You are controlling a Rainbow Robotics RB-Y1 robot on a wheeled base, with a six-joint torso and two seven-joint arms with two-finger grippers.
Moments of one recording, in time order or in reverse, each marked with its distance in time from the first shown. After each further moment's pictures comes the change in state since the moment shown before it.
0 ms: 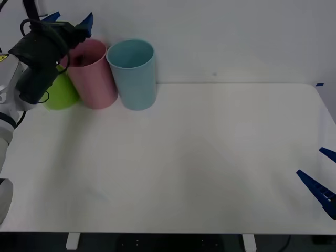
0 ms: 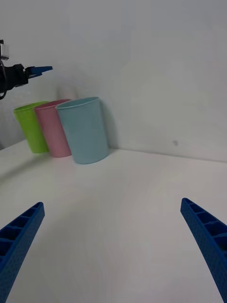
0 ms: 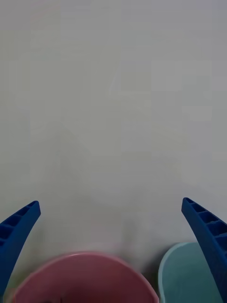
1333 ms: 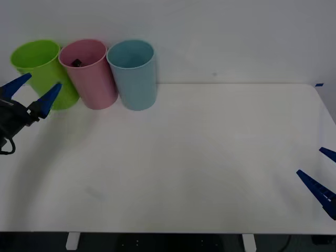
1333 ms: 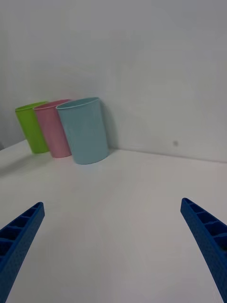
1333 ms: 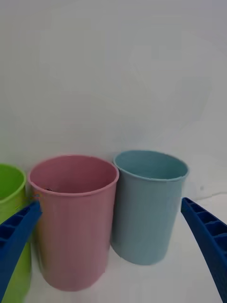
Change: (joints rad) right arm 0.000 0.000 0.000 0.000 0.000 0.000 0.000; left arm 0.696 0.003 0.318 -0.533 0.164 -0.493 -0.097
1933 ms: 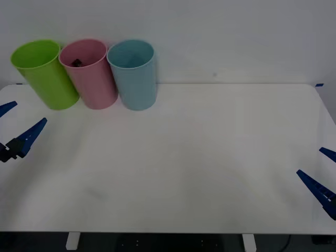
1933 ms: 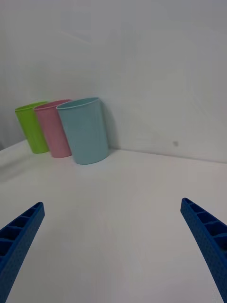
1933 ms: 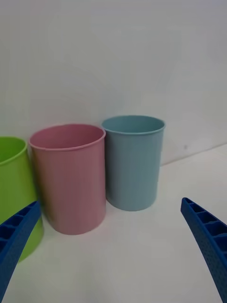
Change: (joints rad) right arm 0.000 0.000 0.000 0.000 0.000 0.000 0.000; left arm 0.171 0.010 0.119 -0.022 0.018 -0.208 -0.128
